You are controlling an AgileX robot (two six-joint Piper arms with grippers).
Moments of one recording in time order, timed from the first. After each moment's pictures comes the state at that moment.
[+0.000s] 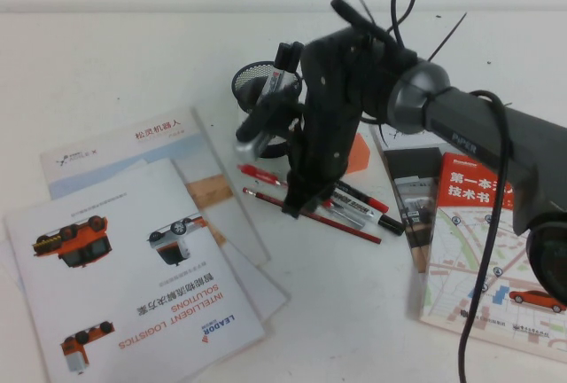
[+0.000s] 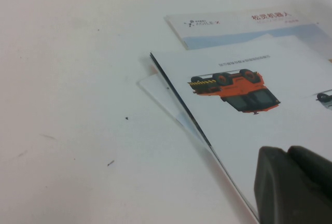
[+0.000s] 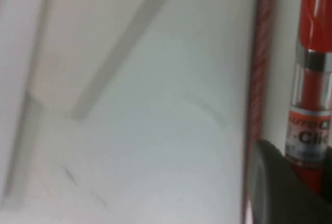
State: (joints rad) right arm 0.62 2.29 -2.03 0.03 1.21 -0.48; left arm -0.03 -0.01 0.02 0.01 0.39 -0.13
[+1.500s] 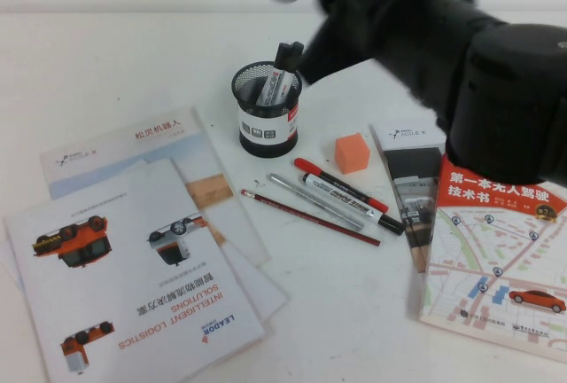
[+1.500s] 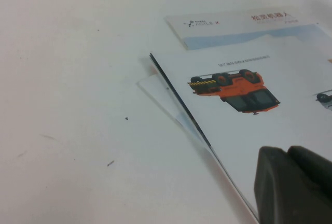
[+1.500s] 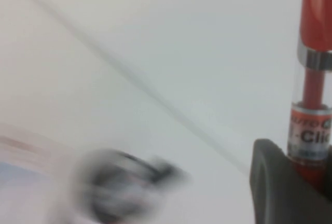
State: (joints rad) right arm 0.83 1.52 -1.33 1.72 -0.46 -2.13; left arm -0.03 -0.01 0.02 0.01 0.39 -0.13
